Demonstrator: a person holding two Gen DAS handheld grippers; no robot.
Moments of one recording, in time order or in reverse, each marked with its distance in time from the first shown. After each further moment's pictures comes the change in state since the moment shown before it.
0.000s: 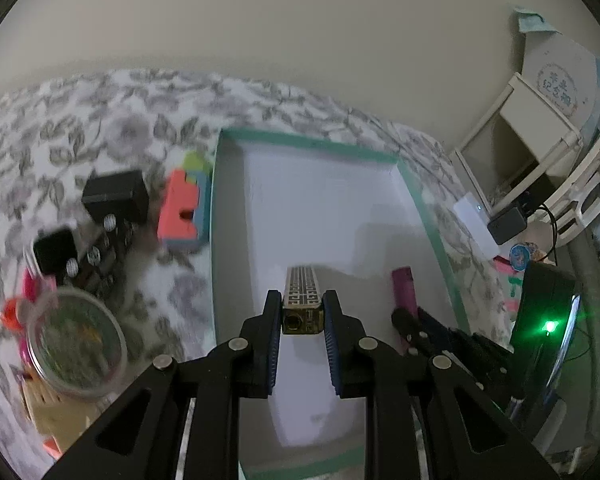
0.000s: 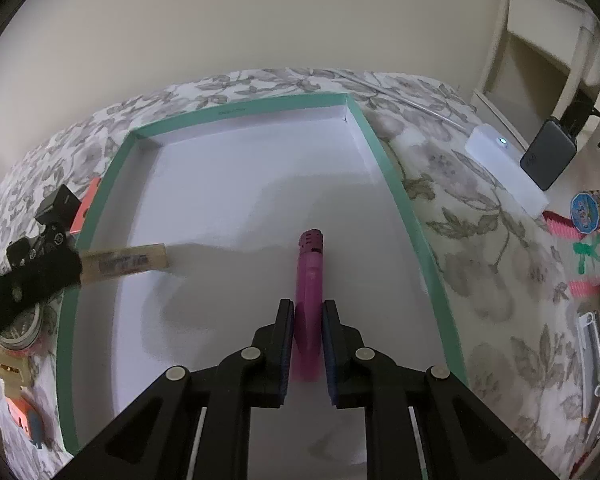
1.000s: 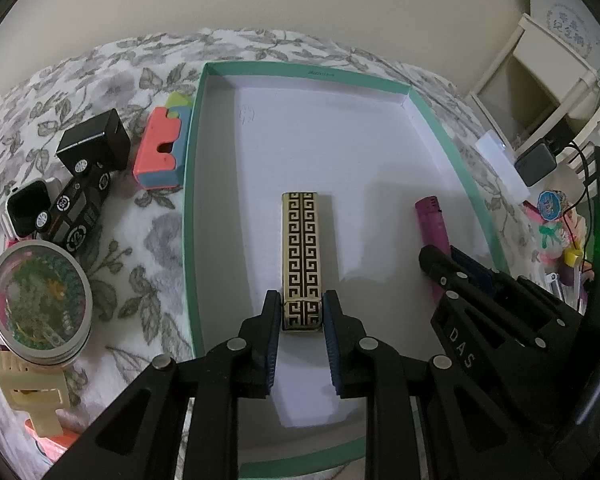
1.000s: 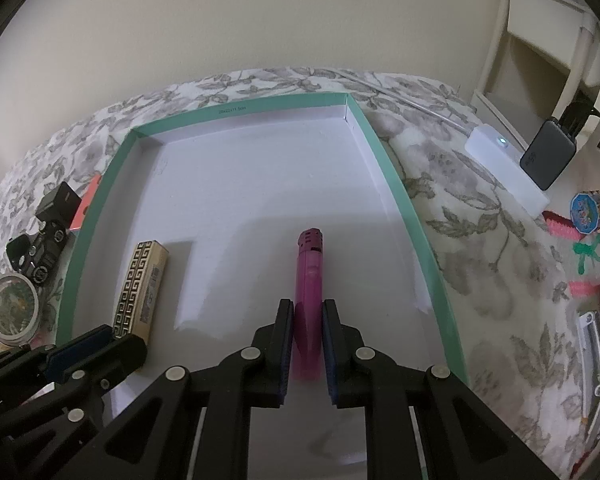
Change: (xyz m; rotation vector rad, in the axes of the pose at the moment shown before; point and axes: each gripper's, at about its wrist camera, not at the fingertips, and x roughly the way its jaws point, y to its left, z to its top) left arm 0.037 -0.015 -0.027 0.075 0.133 0.094; right arm -0.001 0.003 -0.002 -0.010 -0.005 -0.005
